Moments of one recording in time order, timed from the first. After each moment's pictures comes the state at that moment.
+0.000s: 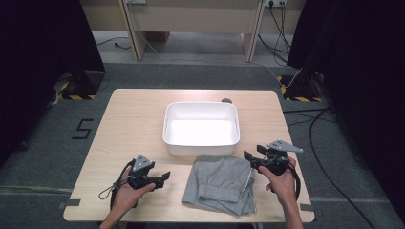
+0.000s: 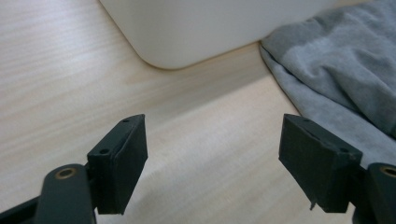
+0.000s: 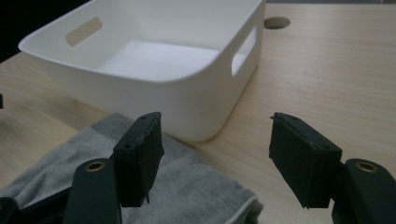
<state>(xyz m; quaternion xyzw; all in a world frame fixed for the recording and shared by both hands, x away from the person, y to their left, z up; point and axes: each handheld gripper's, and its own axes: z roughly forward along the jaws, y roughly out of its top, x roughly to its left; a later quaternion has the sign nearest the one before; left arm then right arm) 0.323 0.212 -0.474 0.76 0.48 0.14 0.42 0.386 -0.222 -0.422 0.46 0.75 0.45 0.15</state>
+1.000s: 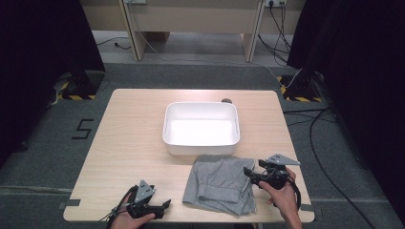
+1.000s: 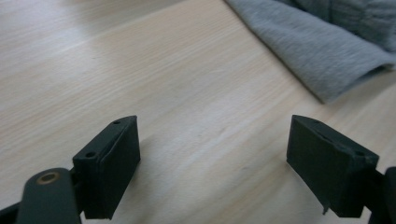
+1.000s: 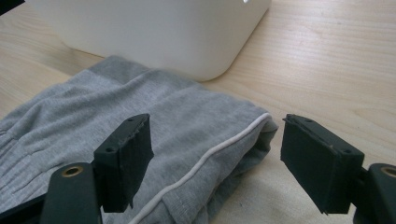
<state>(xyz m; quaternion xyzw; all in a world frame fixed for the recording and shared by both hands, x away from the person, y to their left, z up) 0.257 0.198 -0.493 0.80 0.44 0.14 0.39 0.361 -0.228 -0.452 0.47 0.77 0.42 0.12</state>
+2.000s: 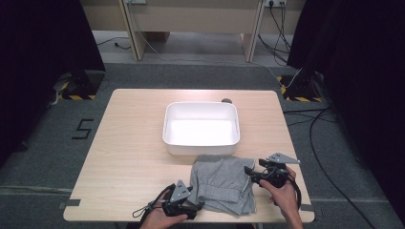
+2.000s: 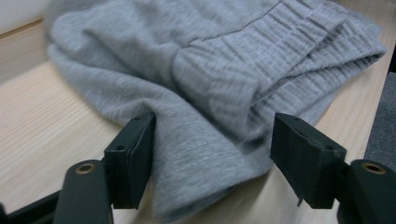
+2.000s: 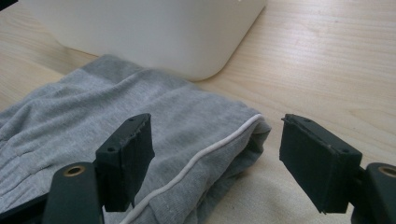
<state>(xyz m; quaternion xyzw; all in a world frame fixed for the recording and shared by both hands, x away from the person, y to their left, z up) 0.276 0.101 -0.495 0.83 0.35 0.09 0.44 0.366 -0.230 -0.455 0.47 0.77 0.41 0.12</state>
